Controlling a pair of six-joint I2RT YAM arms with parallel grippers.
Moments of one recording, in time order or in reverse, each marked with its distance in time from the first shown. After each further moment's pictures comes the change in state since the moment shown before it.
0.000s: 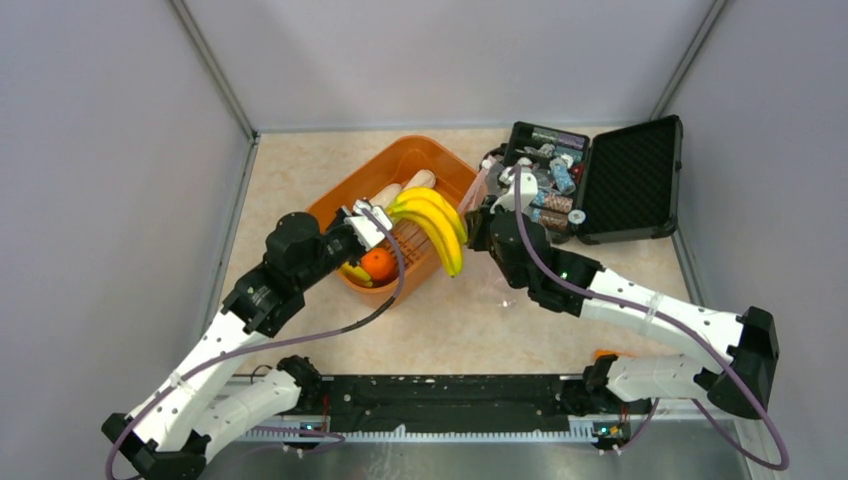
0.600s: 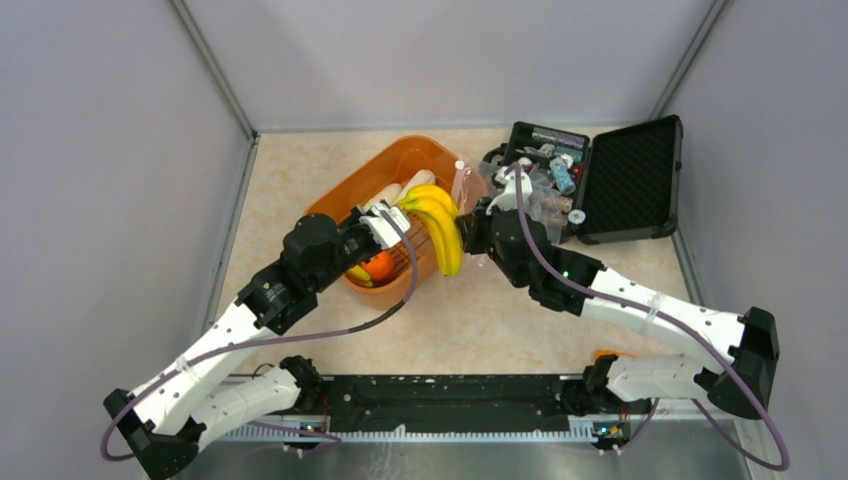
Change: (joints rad) left arm -0.105 0.053 0.000 0.077 -0.146 0.032; right arm 0.000 -0.007 0.006 0.006 -0.129 0.026
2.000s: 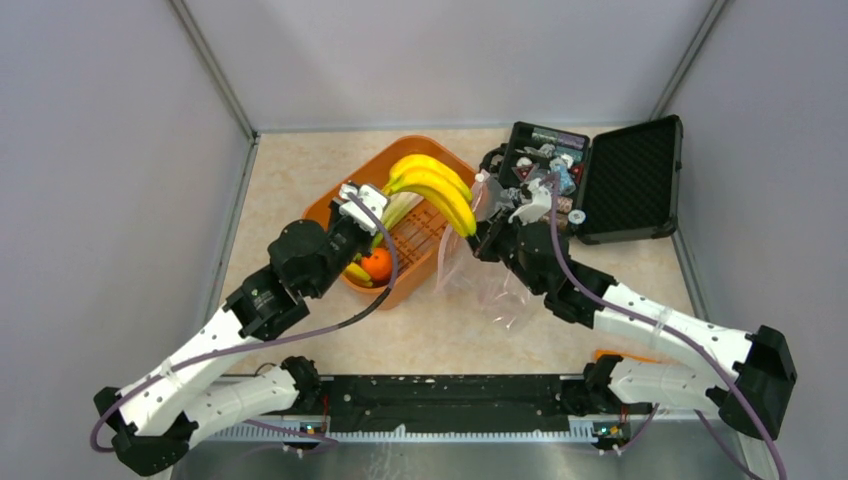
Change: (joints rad) left arm -0.130 -0.027 0.053 0.049 -0.320 -0.225; right arm -0.094 -0.110 -0.220 0.183 -0.160 0.228
